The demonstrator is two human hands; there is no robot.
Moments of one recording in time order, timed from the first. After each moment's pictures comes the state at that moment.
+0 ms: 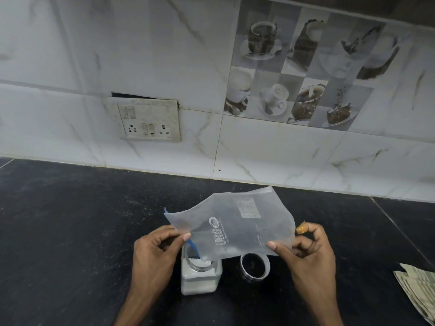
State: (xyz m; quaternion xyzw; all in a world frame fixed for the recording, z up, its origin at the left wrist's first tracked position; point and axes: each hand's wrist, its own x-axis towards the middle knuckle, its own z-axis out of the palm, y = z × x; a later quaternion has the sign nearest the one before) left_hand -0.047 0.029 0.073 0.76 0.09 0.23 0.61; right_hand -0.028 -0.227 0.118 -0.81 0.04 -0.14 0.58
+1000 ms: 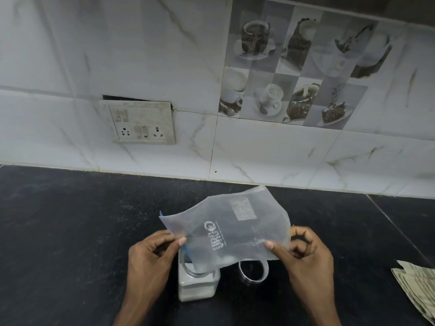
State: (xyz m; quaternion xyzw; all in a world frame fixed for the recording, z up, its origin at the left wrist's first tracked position) left_hand -0.041 0.031 0.069 0.75 0.08 0.22 0.62; right_hand -0.025 -0.224 0.119 -0.80 0.04 -0.13 0.58
